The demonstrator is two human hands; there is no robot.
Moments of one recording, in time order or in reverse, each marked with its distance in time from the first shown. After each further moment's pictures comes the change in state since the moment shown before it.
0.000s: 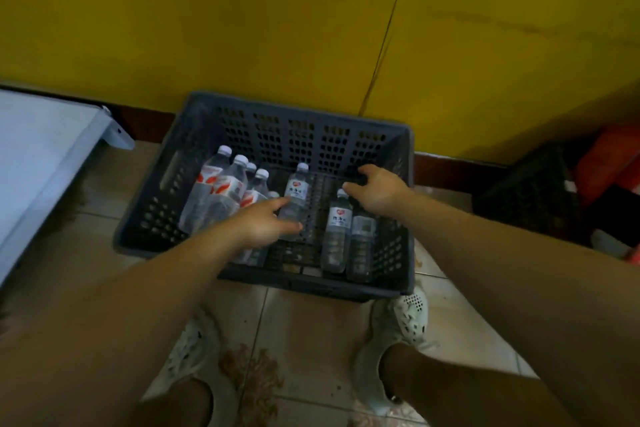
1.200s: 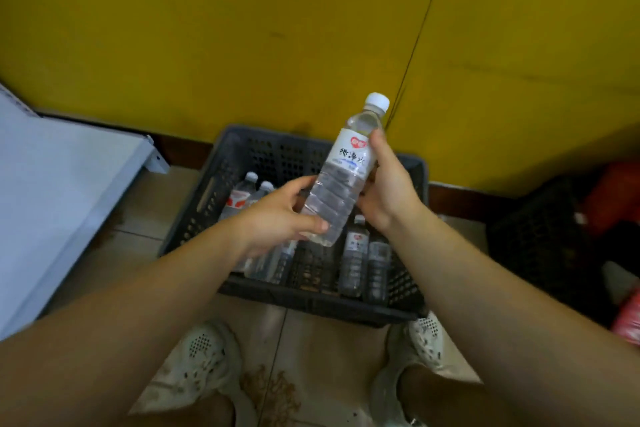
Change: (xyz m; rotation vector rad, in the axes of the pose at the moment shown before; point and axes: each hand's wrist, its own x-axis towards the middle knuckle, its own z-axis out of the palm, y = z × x) left_hand -0.063 0.034 -0.042 -0.502 -0.054 0.286; right_hand -0.032 -0.065 -0.012 1.532 0.044 -0.270
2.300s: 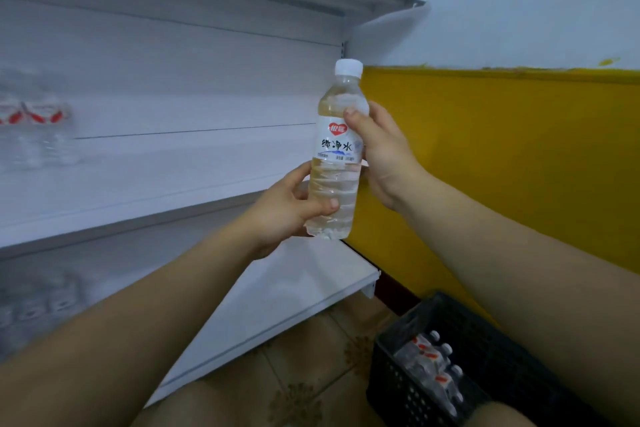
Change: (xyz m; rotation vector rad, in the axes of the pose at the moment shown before) left_hand -0.511 0.076 -0.042 -0.100 0.885 0.626; right_hand -0.397 -0.079 0.365 -0.335 -0.994 -0.469
